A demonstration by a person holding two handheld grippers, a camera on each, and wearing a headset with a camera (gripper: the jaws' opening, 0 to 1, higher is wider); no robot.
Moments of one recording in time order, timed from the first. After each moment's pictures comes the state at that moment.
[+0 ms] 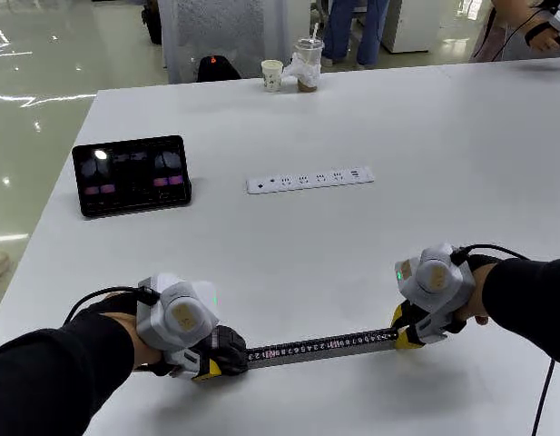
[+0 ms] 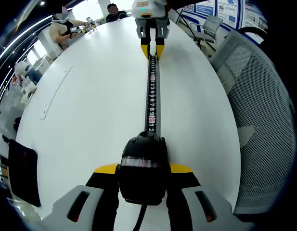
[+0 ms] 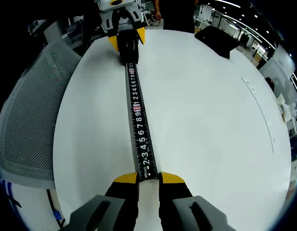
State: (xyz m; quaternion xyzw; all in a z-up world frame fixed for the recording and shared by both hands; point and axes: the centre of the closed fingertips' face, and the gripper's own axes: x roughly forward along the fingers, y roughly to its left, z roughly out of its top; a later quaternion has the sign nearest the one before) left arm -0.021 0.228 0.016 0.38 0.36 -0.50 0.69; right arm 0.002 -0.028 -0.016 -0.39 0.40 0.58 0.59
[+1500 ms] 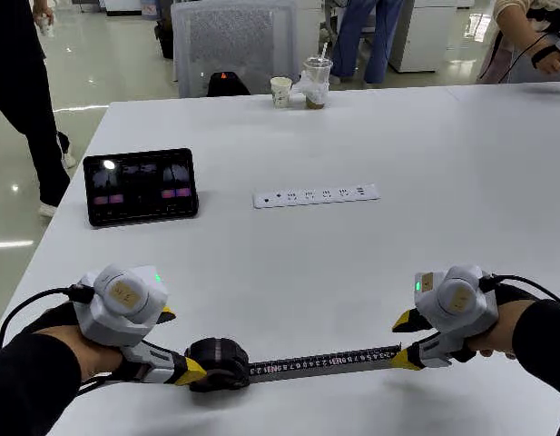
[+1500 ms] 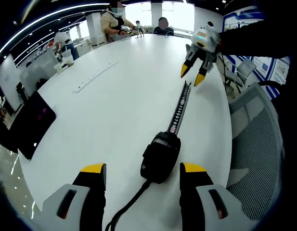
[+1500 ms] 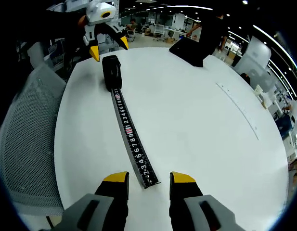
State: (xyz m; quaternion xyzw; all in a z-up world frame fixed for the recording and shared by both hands) left arm -0.012 0.274 0.061 0.21 0.38 -0.39 0.81; right arm 0.004 -0.019 0.016 -0.32 0.37 0.51 0.71
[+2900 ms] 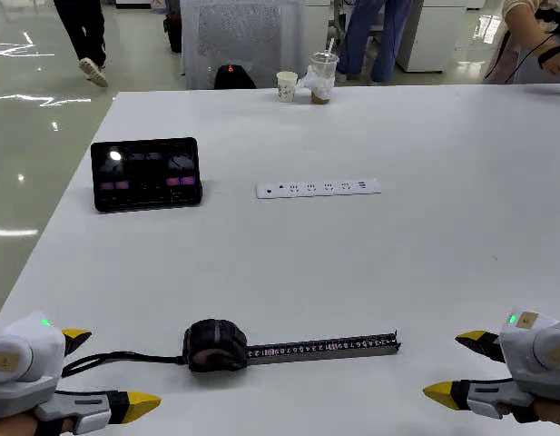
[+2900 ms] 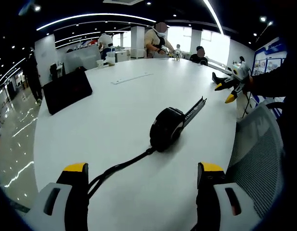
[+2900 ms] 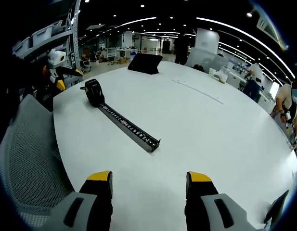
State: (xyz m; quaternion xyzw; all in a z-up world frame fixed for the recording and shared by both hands) left arm -0.082 0.340 0.060 0.10 0.33 -0.28 0.90; right arm -0.050 -0.080 0.034 -0.19 0.34 0.39 0.83
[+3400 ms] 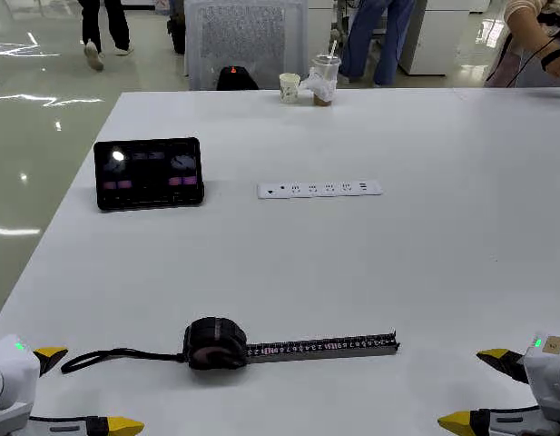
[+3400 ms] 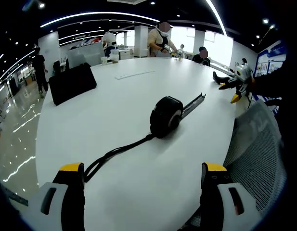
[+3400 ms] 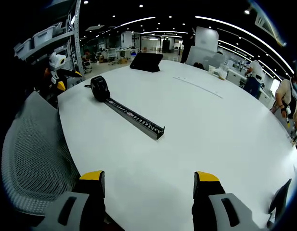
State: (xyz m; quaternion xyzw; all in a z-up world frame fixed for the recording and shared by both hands) left arm -0.109 0.357 0.053 0.08 0.33 -0.27 0.90; right arm -0.078 -0.094 0.032 -0.18 0.35 0.40 0.83
